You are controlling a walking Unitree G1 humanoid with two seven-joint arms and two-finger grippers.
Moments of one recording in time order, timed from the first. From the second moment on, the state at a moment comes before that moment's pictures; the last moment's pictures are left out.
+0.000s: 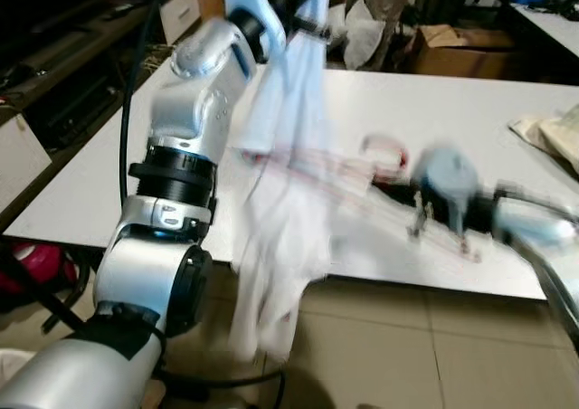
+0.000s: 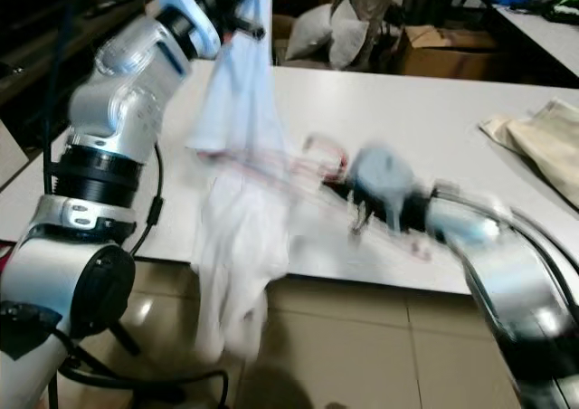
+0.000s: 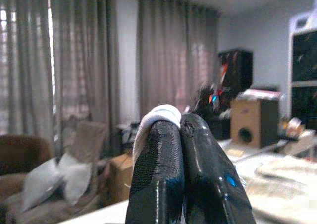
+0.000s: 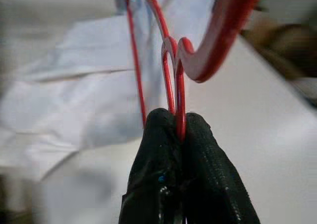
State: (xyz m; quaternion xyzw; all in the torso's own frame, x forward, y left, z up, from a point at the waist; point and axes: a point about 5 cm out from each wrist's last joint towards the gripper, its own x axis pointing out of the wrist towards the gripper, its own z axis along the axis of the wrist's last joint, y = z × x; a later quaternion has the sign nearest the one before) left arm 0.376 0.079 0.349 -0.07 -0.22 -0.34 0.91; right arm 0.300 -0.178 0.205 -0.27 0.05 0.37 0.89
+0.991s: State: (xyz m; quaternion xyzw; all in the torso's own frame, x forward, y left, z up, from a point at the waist) left arm 0.361 0.109 0.313 -0.07 -0.16 -0.27 0.95; right arm 0.311 -0.170 0.164 -0.27 -0.04 0.36 0.89
